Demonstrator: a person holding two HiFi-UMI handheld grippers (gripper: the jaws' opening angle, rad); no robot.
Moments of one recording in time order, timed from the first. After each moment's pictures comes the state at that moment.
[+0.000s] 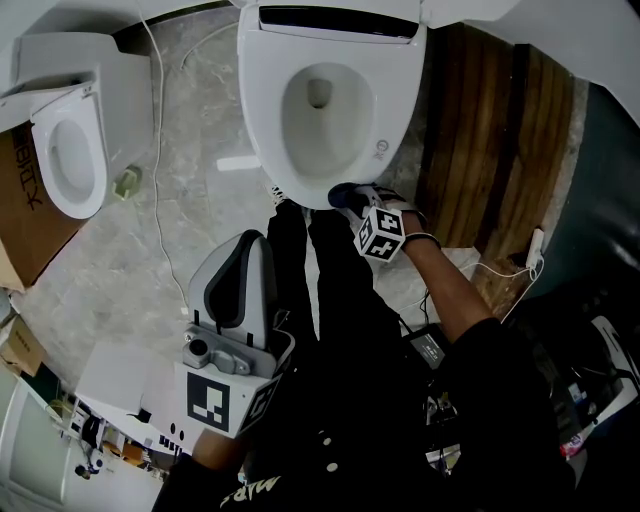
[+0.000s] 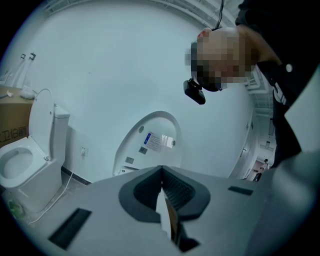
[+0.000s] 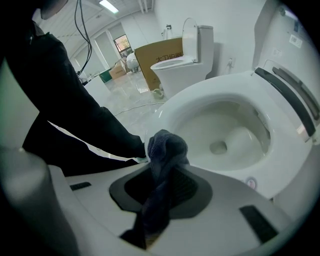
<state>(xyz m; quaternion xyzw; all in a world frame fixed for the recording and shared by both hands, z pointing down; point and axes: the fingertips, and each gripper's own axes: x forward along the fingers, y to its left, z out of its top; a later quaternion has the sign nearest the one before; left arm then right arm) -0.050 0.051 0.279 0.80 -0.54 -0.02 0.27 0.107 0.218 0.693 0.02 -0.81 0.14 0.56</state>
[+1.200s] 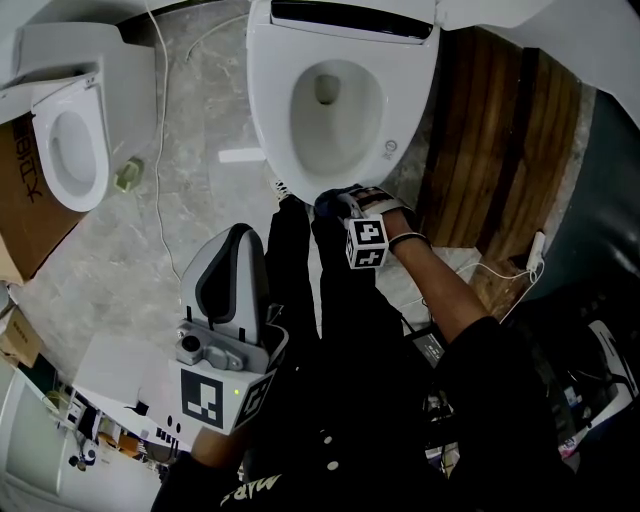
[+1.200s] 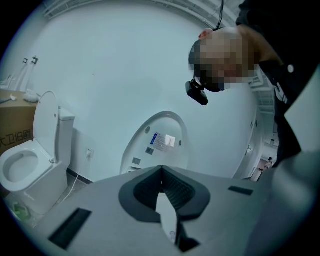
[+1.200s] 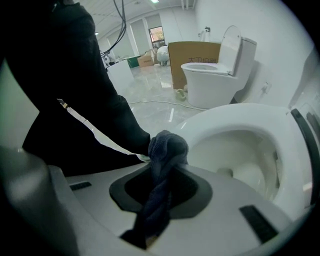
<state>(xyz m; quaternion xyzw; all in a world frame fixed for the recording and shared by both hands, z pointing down) -0.071 0.045 0.289 0.78 -0.56 0.00 0.27 0.061 0.243 0.692 -0.11 -0.82 0.02 0.56</state>
